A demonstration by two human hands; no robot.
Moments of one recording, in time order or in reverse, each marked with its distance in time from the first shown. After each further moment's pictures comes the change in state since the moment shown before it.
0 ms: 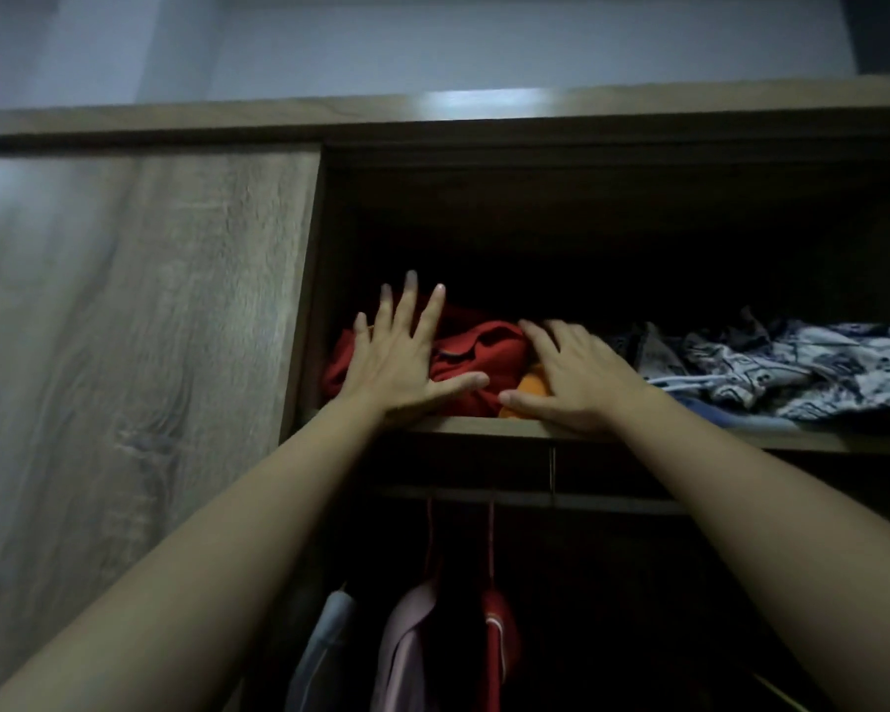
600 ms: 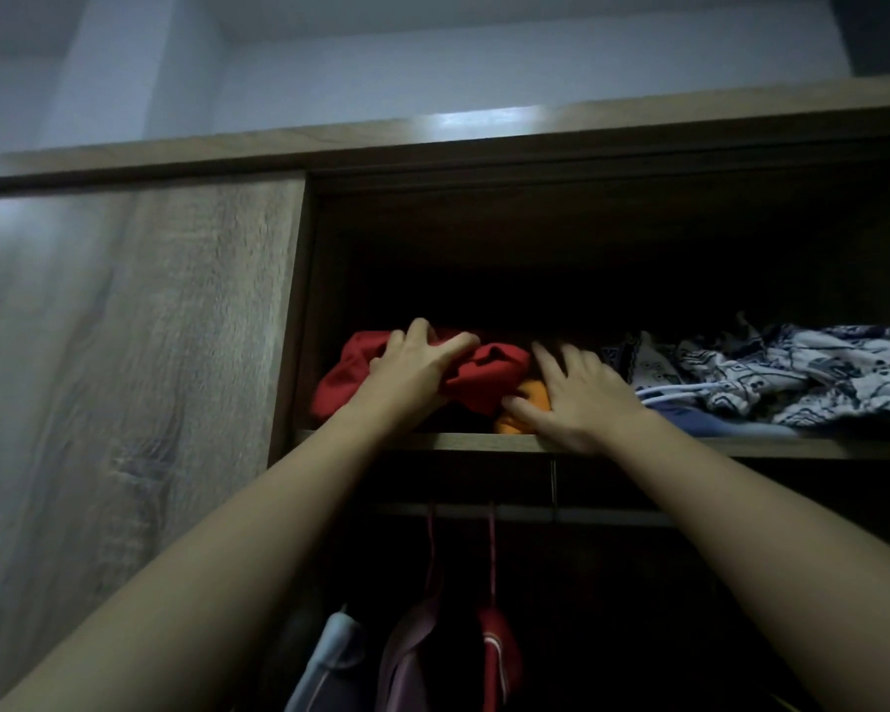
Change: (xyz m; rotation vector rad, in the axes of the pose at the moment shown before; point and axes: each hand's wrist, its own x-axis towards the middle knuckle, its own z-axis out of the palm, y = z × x) left_hand 0.008 0.017 -0.009 0.050 -0.035 0.120; right_hand -0.009 0.003 0.008 0.082 -0.048 0.141
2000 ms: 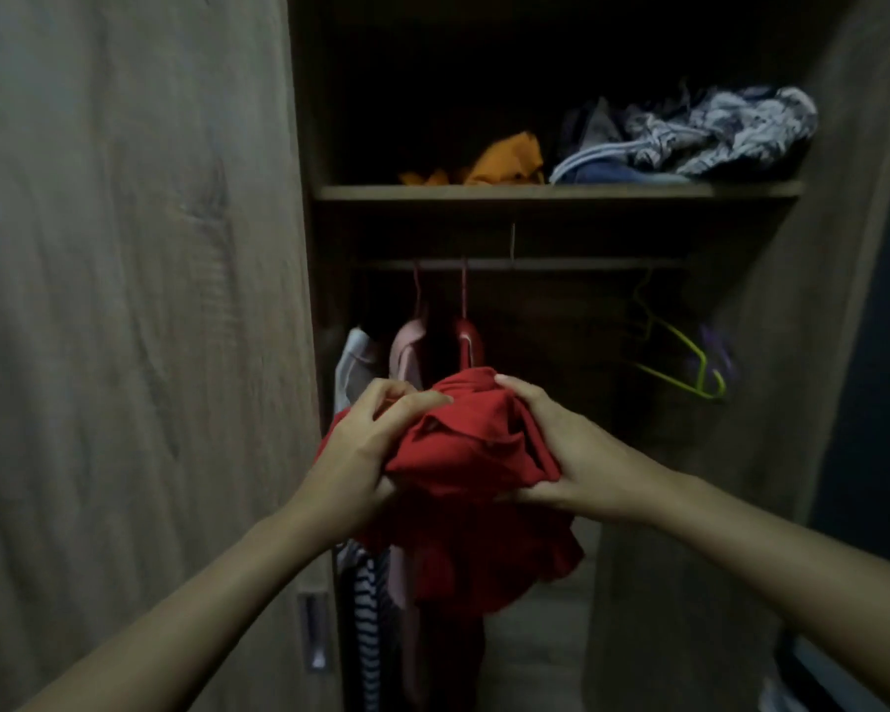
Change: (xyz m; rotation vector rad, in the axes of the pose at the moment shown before) left_hand -0.335 0.096 -0.061 -0.728 -0.121 0.066; right_hand -0.323 -0.072 -0.027 0.704 -0.501 -0.208
